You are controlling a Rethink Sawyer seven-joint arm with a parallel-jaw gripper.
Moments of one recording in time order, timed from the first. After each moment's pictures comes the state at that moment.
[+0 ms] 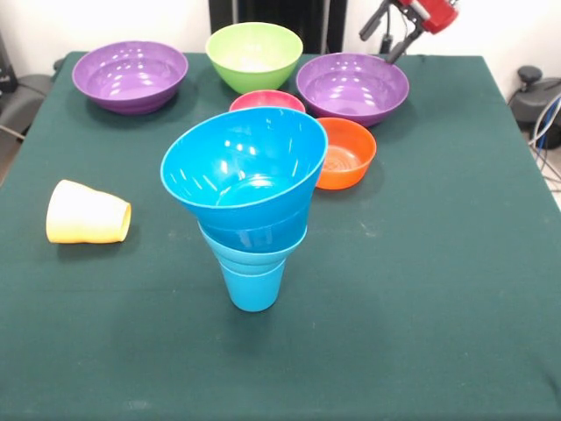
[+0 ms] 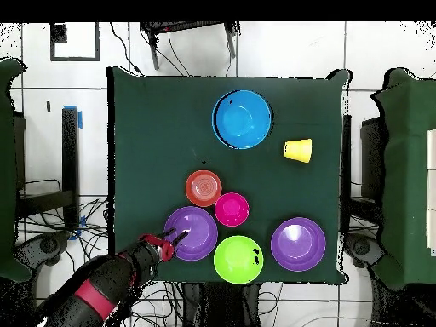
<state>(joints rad) 0.95 -0.13 -0.80 1.76 0.06 0.24 2.37</state>
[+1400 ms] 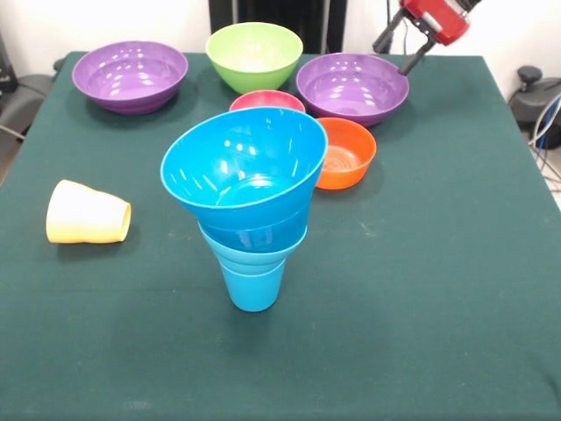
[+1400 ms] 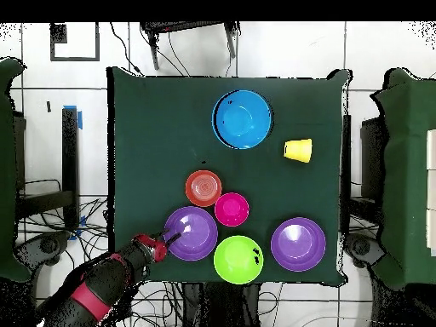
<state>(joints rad) 1.00 -0.08 -0.80 1.75 0.20 0.24 2.37</state>
